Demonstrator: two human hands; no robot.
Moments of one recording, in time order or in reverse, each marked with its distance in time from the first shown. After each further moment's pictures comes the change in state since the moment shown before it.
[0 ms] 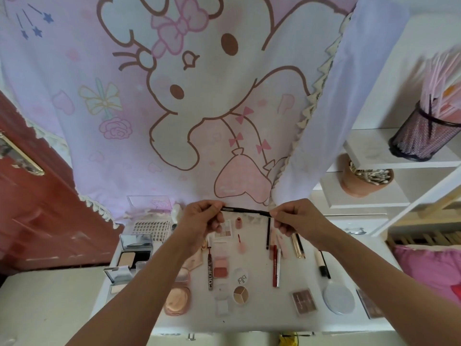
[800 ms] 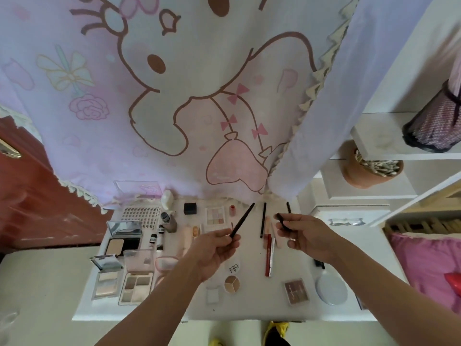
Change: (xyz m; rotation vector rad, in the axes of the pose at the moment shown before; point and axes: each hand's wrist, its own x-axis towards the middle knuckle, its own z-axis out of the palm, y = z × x) left_hand 0.007 -0.086 0.014 -0.262 0.138 -0.482; right_hand 0.019 0.073 -0.025 0.472 0.010 0.437
